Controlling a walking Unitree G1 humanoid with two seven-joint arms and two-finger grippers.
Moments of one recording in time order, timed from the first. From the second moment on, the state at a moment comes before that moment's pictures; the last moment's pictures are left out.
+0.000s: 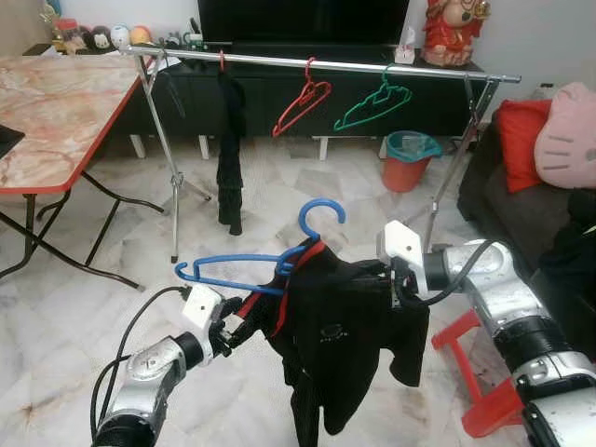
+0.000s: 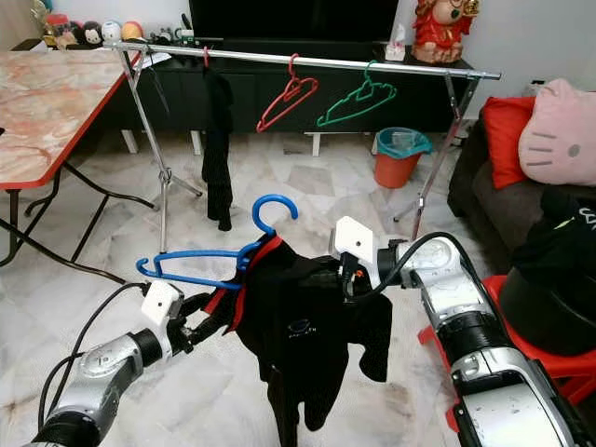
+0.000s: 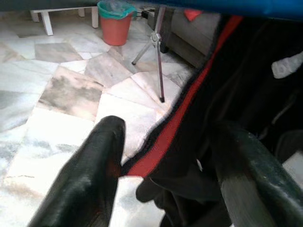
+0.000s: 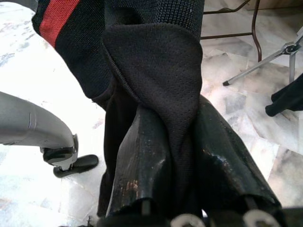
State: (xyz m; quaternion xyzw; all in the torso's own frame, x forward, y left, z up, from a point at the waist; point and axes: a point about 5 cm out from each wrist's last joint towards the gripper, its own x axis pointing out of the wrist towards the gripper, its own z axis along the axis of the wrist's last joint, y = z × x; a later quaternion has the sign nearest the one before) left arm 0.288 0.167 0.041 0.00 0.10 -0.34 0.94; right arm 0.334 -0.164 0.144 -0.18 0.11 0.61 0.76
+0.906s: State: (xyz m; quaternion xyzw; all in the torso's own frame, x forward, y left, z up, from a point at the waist) left arm 0.288 0.163 0.045 -0.02 0.08 -0.34 0.94; right arm 0.335 -0.162 0.135 -0.17 0.12 0.58 0.78
